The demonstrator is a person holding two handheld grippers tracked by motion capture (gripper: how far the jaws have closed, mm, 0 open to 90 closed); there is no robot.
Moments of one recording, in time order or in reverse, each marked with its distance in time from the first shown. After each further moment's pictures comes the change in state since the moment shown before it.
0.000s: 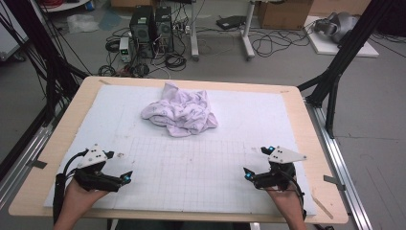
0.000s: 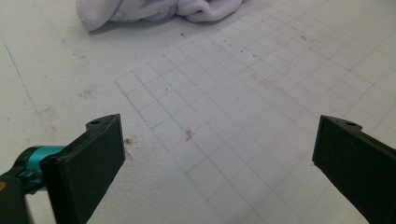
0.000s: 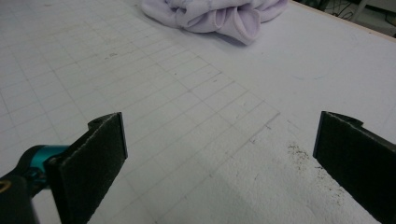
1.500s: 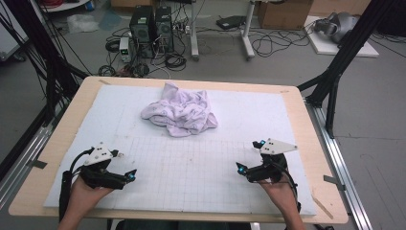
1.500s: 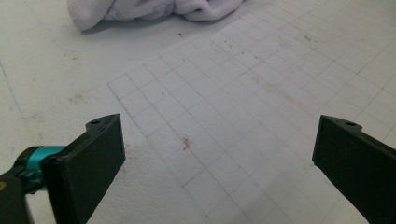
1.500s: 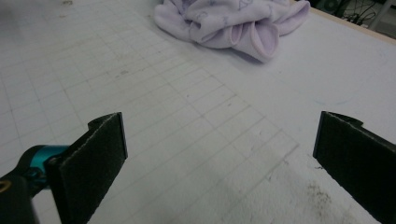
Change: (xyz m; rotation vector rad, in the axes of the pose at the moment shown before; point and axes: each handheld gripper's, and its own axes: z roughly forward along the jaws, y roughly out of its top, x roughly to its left) left arm -0.001 0.002 0.013 0.011 -0.002 0.004; right arm 0.000 0.023 0.019 0.011 0.058 -0.012
